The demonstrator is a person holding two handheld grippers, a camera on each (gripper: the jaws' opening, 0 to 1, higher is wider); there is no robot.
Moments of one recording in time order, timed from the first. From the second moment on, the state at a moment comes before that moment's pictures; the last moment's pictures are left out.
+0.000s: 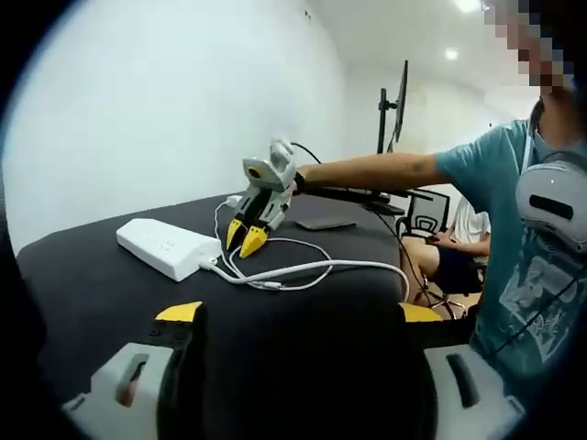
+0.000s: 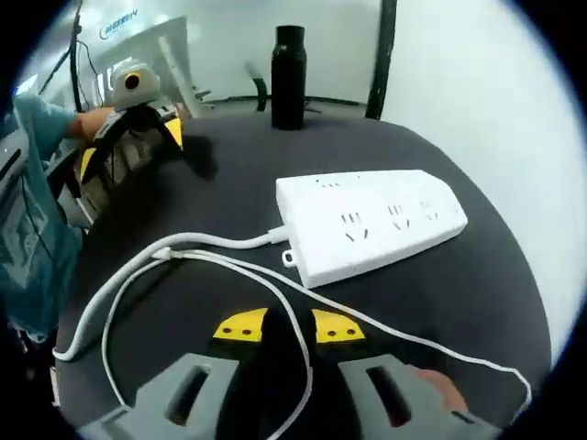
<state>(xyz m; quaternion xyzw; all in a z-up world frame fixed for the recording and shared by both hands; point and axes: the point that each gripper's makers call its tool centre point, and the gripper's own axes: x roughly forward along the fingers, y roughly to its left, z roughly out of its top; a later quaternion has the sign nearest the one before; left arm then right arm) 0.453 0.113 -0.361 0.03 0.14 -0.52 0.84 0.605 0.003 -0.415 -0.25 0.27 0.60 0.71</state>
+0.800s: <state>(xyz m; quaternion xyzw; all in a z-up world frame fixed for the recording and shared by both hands) 0.511 0.038 -0.288 -0.03 0.10 -0.52 0.85 0.572 -0.061 -0.300 -0.27 0.13 0.60 0.74</state>
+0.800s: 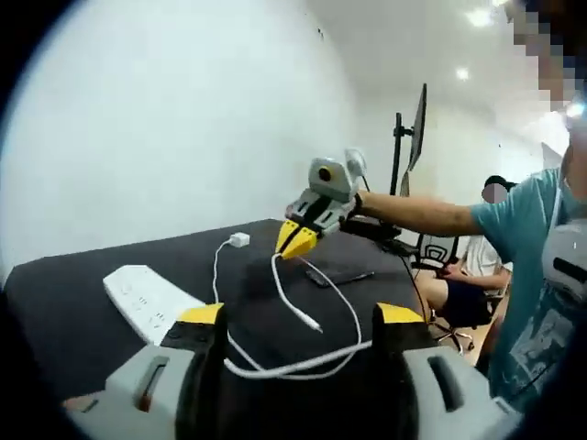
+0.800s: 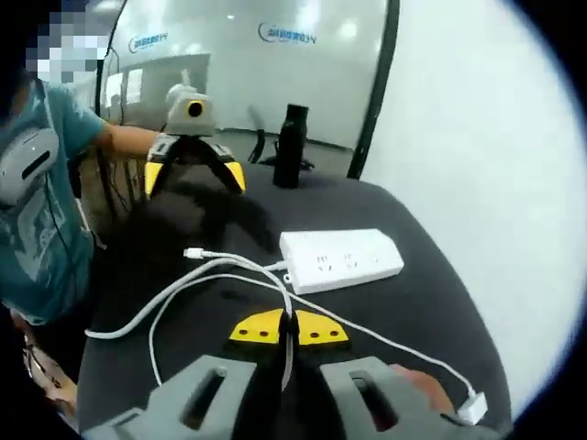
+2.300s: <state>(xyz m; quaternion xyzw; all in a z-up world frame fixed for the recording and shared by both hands) 0.511 0.032 -0.281 -0.03 0.21 -0.52 0.83 0.512 -0.015 -0.202 -0.06 0.01 0.61 0.79</state>
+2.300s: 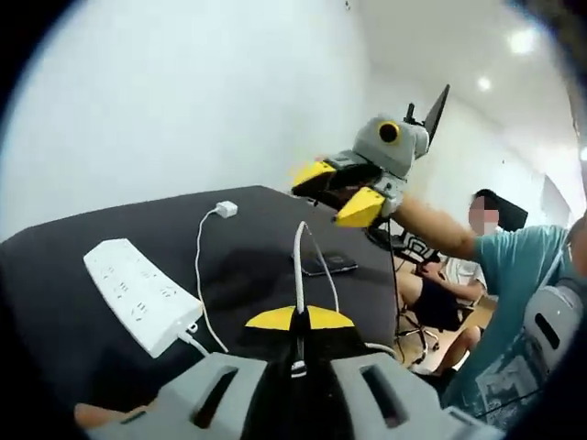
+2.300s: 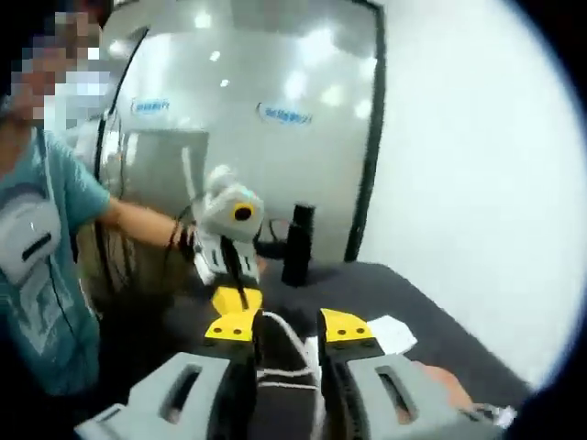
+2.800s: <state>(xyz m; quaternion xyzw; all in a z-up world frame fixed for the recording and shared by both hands) 0.495 0.028 -0.240 -0.07 0.15 -0.53 0.83 0.463 0.034 -0.278 0.17 0.26 0.66 0.68</state>
